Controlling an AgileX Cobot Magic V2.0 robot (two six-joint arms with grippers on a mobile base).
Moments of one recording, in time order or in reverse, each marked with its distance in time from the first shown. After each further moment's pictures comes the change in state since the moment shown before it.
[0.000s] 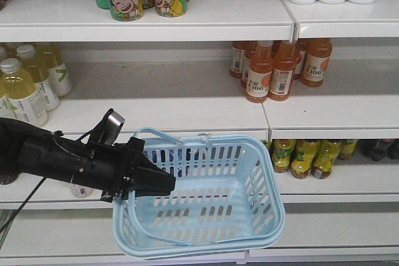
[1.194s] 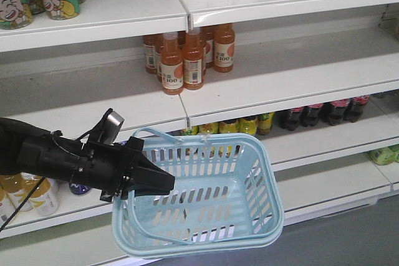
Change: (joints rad) left arm 0.000 0.000 0.000 0.000 -0.002 0.000; right arm 0.000 0.000 0.000 0.000 0.000 0.000
